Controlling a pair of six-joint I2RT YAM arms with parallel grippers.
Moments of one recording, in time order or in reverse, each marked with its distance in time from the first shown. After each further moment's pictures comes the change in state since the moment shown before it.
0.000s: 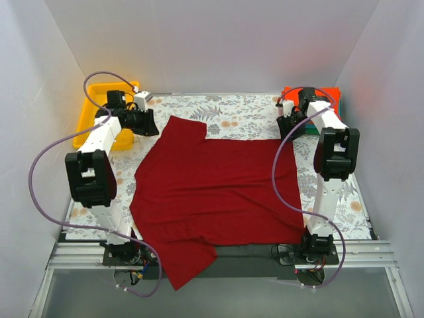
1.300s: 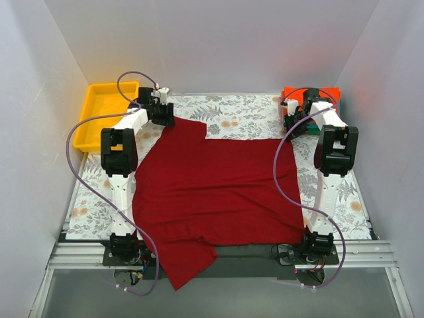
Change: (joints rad) left arm -0.131 0.583 0.432 0.232 -0.219 -0.163; right arm -0.046 0.151 0.086 0.051 -0.035 0.018
